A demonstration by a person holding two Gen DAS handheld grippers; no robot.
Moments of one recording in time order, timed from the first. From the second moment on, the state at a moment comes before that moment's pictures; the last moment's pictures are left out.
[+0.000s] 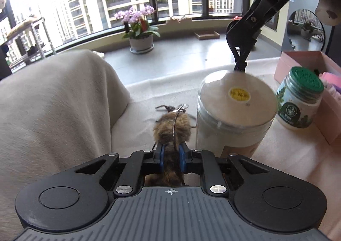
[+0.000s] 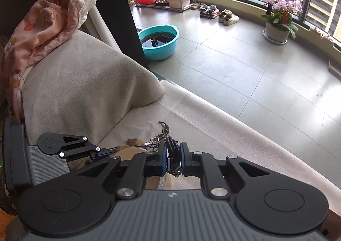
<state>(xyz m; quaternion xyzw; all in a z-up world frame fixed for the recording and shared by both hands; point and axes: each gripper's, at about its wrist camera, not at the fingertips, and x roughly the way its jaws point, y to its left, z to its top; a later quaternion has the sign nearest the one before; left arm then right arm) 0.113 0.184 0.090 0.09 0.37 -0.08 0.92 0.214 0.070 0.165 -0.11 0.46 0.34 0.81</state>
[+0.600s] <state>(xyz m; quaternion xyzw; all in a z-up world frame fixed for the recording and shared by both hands) 0.052 0.140 0.282 0.12 0.16 -0.05 0.98 0.123 0.020 0.311 -0.11 0.32 0.32 0.88</state>
